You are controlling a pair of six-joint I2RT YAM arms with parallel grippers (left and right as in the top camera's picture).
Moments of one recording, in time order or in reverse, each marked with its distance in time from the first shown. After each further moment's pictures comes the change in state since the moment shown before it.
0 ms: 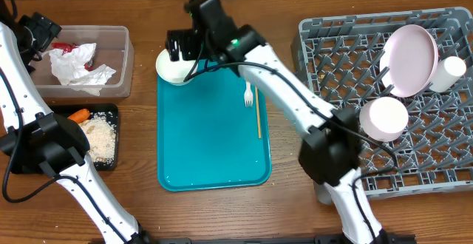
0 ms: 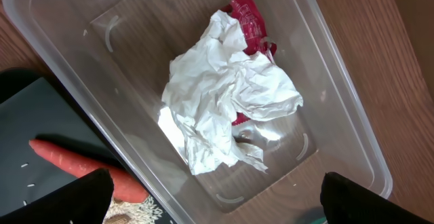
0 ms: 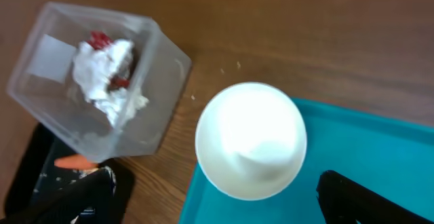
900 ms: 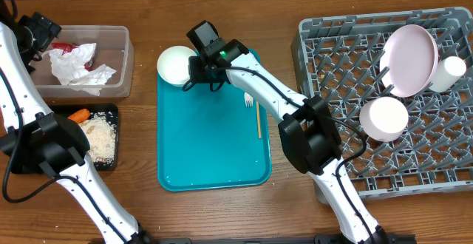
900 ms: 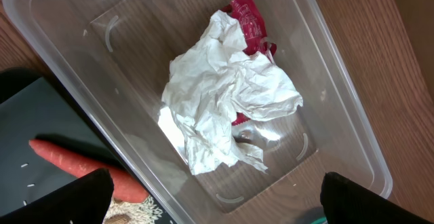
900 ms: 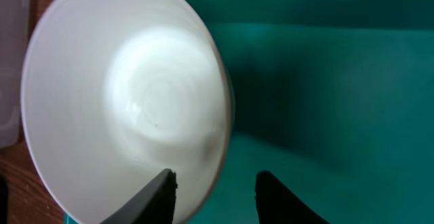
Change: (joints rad) left arm 0.000 0.000 0.000 0.000 0.000 0.000; right arm 0.000 0.185 -0.002 -0.106 0.056 0.073
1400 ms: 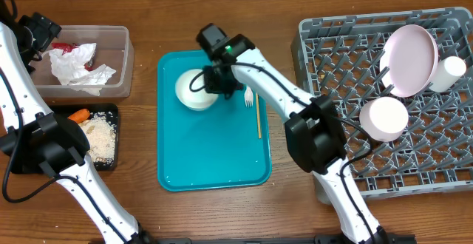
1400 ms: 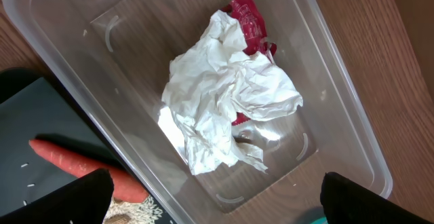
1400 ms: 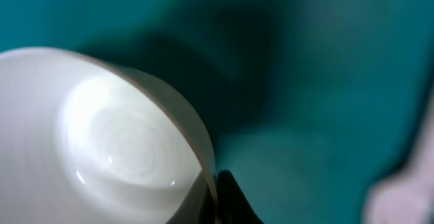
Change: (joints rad) left arm 0.000 0.000 0.000 0.000 0.000 0.000; right arm -0.035 -0.039 0.005 -0.357 0.002 0.002
